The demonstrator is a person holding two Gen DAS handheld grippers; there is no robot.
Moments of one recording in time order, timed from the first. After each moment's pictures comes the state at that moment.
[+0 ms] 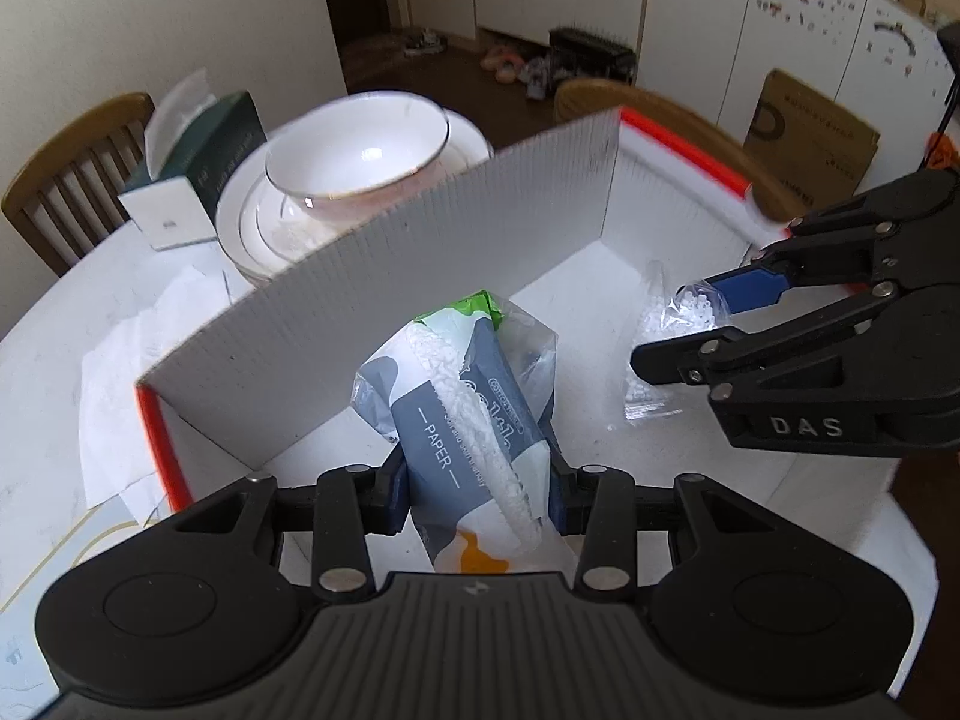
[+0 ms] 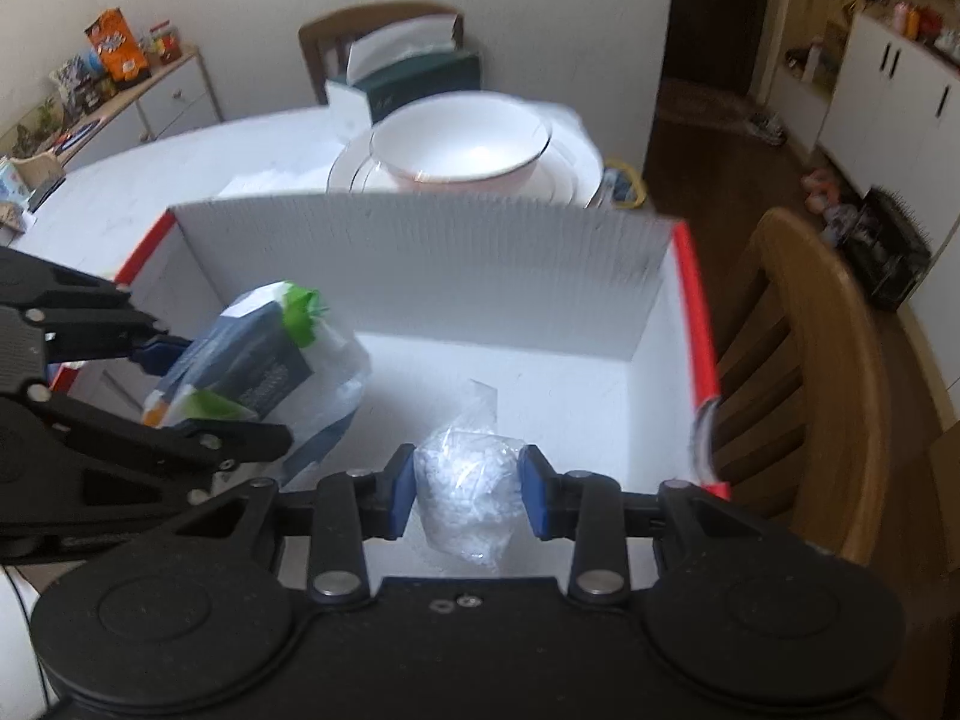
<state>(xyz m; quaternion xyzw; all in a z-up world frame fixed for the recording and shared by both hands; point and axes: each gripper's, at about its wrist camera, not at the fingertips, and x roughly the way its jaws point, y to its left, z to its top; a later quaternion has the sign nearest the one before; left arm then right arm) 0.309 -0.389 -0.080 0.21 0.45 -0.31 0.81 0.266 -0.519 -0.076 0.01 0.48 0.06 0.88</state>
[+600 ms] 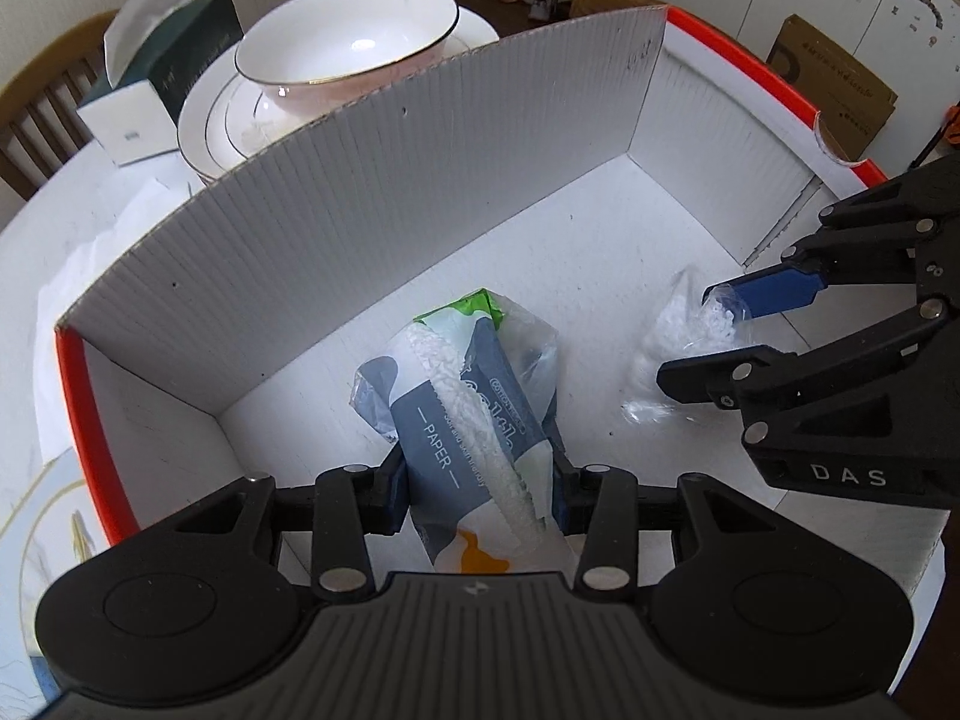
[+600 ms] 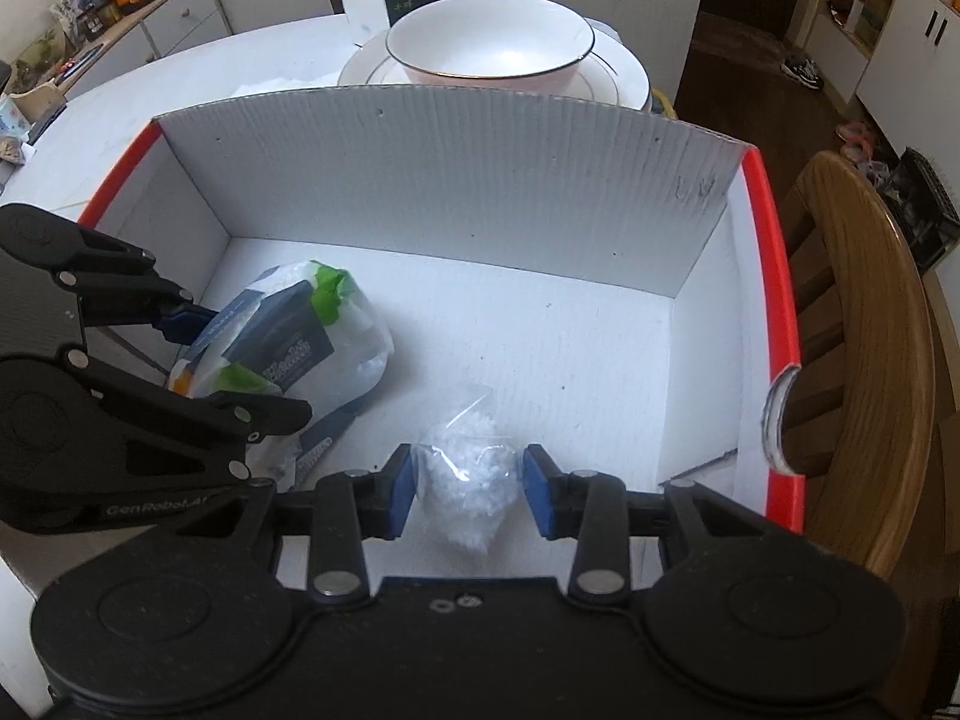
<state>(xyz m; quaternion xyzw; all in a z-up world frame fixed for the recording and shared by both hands) 0.333 -0.396 -0.113 0.21 0.53 -0.30 0.77 0.278 -0.515 -0.098 -0.01 0.55 0.08 0.83</state>
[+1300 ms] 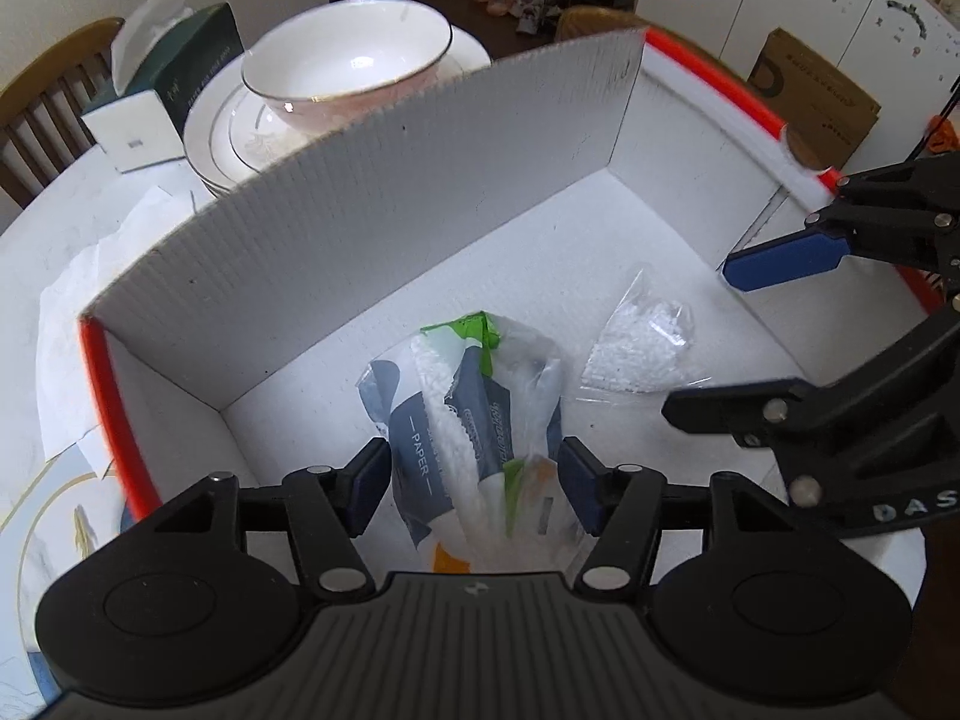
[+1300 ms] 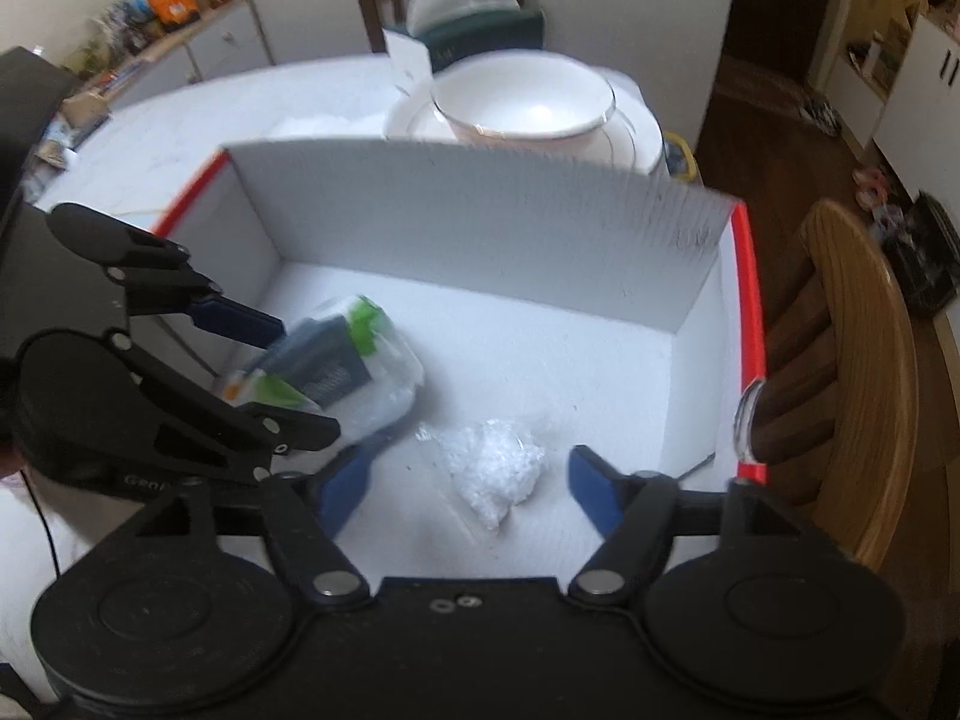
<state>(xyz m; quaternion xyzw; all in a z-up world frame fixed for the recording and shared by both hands) 0.321 -0.383 -0.097 0.20 0.51 -0.32 0.77 0.262 -0.513 -0.065 -0.02 0.50 0.11 0.86</state>
